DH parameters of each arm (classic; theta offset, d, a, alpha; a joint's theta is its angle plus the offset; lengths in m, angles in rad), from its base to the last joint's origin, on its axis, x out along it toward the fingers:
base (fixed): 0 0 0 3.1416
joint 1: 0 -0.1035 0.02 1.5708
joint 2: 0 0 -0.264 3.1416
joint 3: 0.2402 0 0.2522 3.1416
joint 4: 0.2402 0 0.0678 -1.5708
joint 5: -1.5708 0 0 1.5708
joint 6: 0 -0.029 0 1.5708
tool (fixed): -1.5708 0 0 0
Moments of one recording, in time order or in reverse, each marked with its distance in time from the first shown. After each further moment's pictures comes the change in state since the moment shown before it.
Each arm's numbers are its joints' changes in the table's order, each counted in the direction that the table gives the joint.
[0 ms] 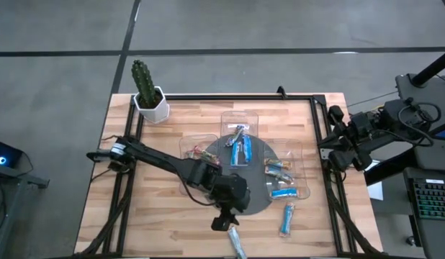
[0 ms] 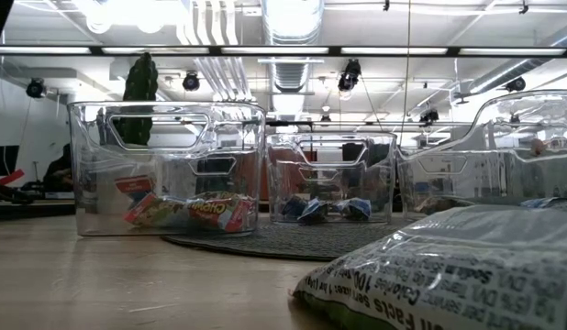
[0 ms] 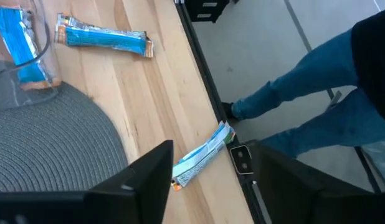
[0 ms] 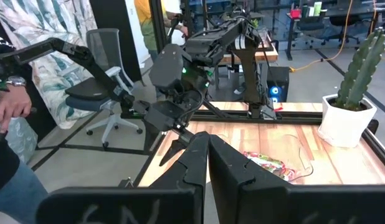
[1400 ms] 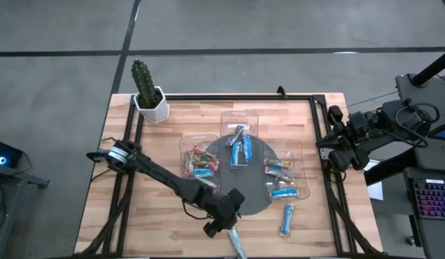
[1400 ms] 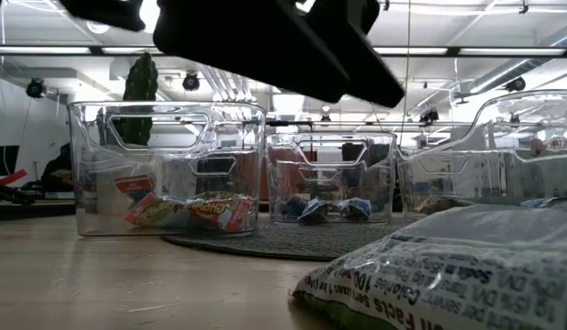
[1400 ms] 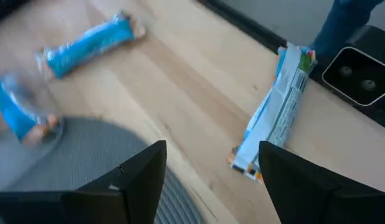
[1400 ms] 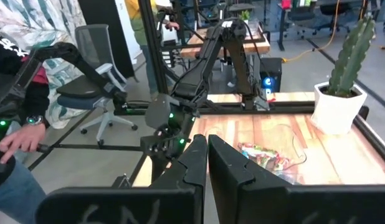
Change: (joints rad) left arm 0.096 -0.001 -0.516 -0.577 -0.231 -0.545; right arm 0.000 0.000 -0.002 0.027 0.033 -0.027
